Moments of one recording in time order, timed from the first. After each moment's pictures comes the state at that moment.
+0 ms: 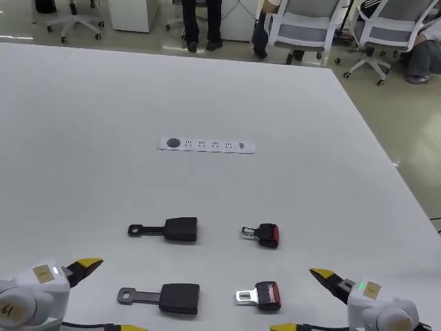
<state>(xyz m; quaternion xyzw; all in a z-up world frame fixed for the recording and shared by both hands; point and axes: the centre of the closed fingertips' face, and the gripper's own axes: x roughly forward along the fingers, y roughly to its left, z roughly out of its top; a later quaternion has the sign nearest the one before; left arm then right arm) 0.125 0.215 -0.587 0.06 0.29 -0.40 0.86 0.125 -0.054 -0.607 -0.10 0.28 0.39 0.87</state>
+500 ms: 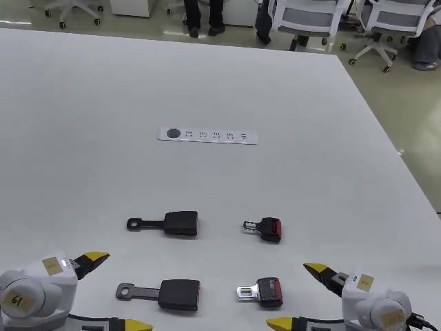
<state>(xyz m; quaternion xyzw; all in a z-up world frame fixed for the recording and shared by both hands) 0.135 0.204 -0.600 0.07 0.31 -0.42 0.85 0.136 -0.050 -0.625 -0.10 0.30 0.40 0.86</state>
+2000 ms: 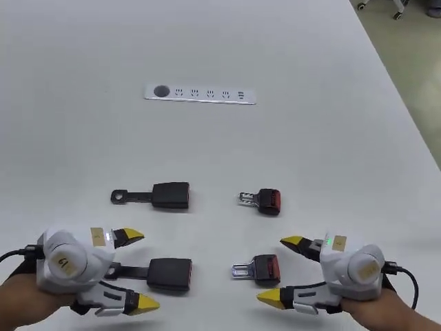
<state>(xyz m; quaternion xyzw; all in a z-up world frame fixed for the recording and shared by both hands) 0.145 0.150 -0.653 0.17 0.35 -0.55 0.74 0.149 -0.032 -0.665 -0.12 0.36 0.49 0.79</state>
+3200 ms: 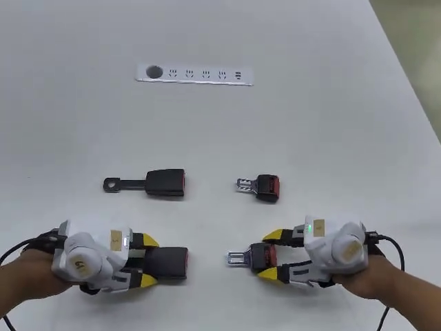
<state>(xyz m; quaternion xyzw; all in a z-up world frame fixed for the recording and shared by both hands) 0.140 0.137 -0.687 0.27 0.31 -0.62 0.67 0.144 -0.034 -0.685 -0.21 0.35 0.57 0.71</state>
